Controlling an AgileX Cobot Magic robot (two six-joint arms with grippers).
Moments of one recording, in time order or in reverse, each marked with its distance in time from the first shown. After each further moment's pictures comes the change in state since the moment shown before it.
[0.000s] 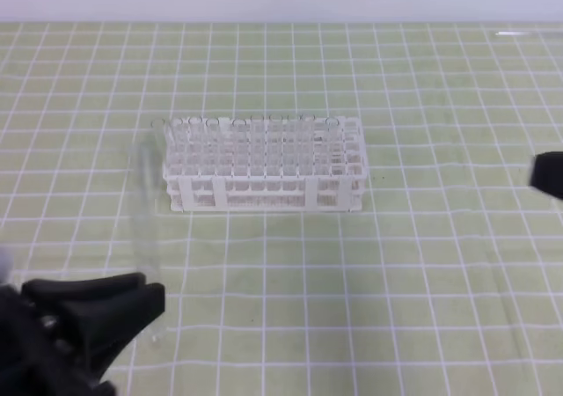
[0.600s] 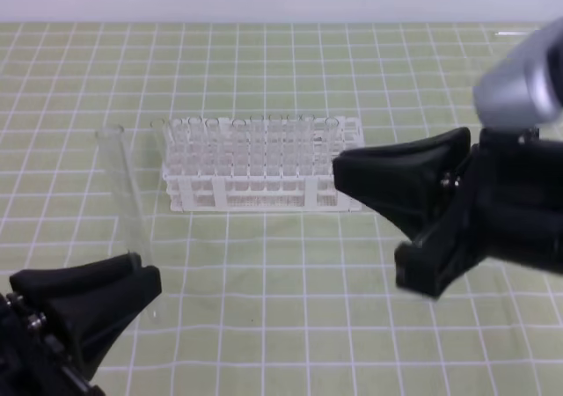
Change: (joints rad) left arm 0.001 -0.123 0.114 0.048 -0.231 0.042; right arm 0.687 0.164 -0.069 -0.282 -0.505 0.098
